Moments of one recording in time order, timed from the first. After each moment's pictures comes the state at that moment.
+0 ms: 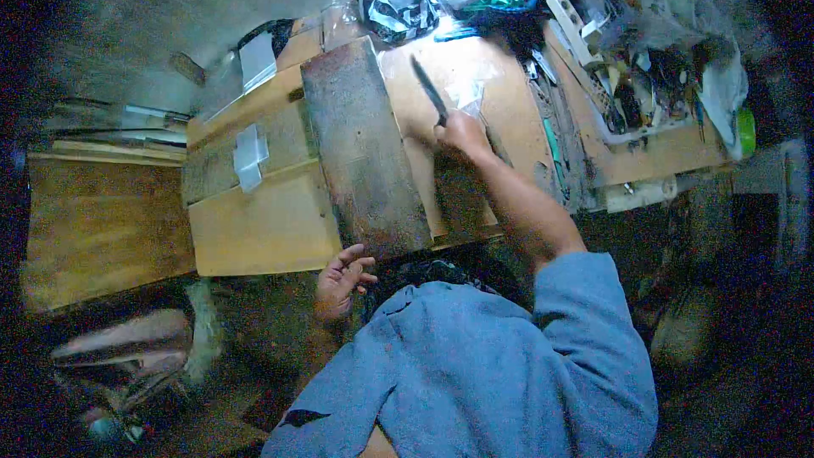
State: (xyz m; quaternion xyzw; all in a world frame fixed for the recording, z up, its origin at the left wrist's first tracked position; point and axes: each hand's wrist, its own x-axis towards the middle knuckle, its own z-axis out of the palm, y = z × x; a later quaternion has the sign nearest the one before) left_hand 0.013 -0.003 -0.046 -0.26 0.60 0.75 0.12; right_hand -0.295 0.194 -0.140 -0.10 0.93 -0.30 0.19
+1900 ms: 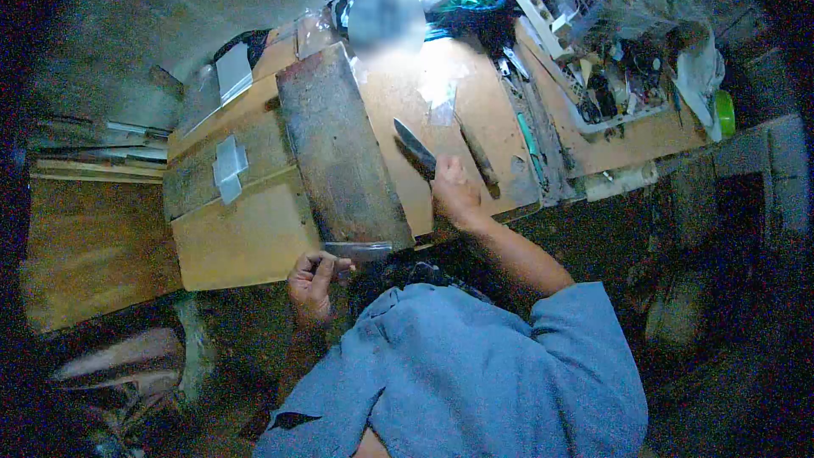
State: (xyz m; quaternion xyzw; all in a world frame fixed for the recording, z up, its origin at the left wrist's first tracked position) left_hand -0.007 0.008 -0.015 -0.21 0.62 0.76 -0.02; right_hand -0.175 0.223 -0.121 -0.11 0.97 -0.20 0.10
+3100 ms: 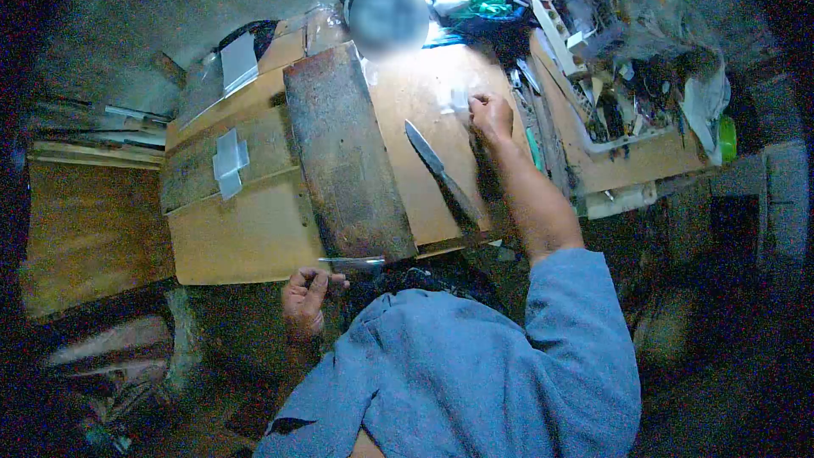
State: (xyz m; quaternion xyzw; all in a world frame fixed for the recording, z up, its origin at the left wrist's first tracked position) left_hand 0.005 -0.003 -0.005 -0.29 0.57 0.77 0.00; right_hand -0.343 0.259 -0.145 0.08 0.88 -0.46 0.05
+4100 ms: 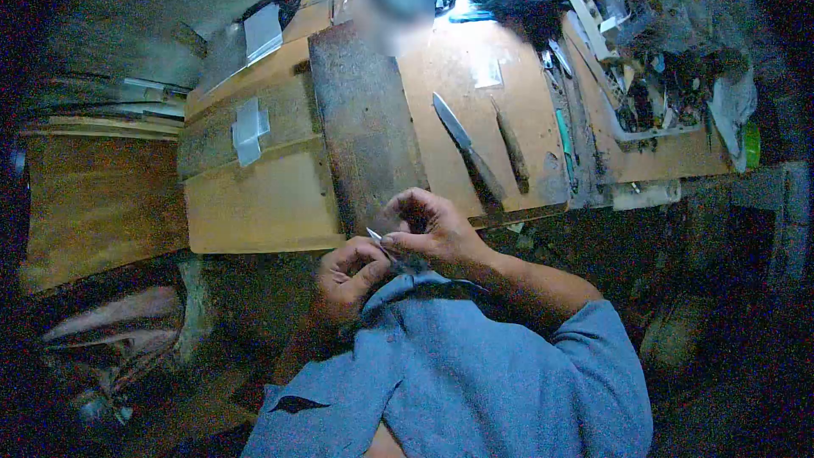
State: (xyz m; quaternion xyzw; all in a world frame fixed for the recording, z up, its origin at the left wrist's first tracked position) left_hand -0.012 0.019 0.028 -0.14 0.67 0.71 0.15; right_hand -0.115 0.181 0.001 -0.08 0.53 -0.74 0.41
